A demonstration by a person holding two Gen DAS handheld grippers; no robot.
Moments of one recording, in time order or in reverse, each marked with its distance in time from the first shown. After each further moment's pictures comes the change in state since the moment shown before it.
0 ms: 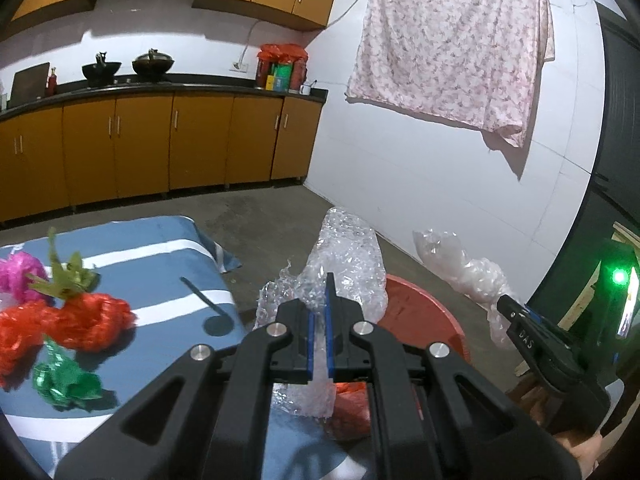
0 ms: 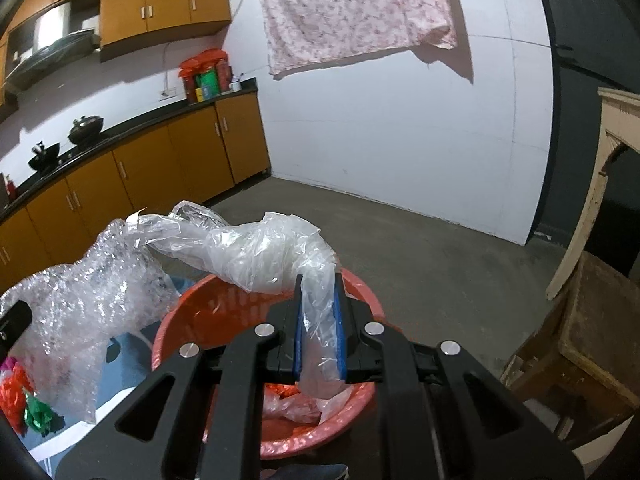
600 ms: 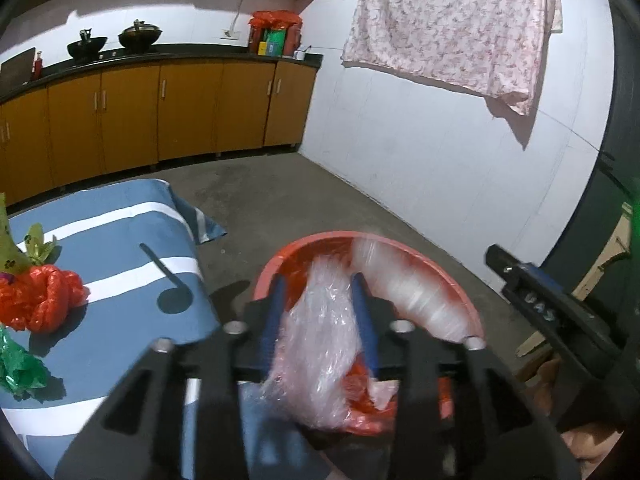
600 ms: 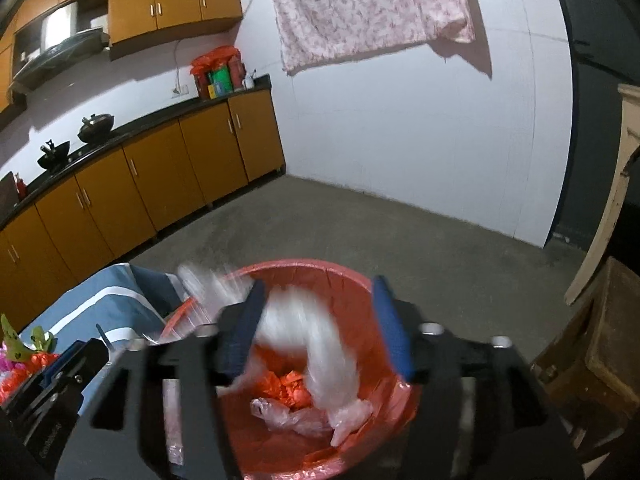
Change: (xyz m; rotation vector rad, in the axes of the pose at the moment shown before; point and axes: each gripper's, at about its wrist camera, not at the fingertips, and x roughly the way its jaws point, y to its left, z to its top) left arm 0.054 -0.009 -0.026 0.007 0.111 0.002; right arm 0.018 0.009 -0.003 -0.034 -0.013 0.060
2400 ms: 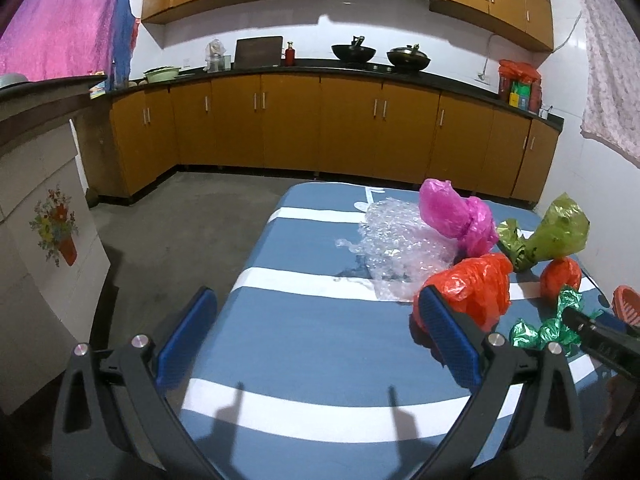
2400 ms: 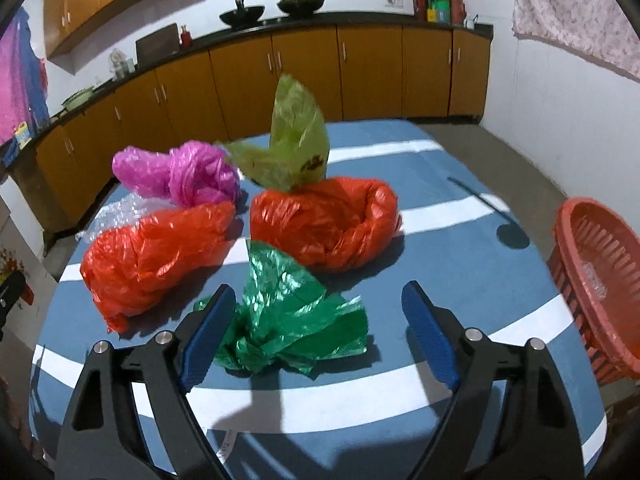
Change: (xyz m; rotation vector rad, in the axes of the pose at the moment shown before) left arm -0.254 0.354 -0.101 -0.315 -0.119 0.750; right arm -0.045 0.324 -0.146 -0.425 0.311 0.496
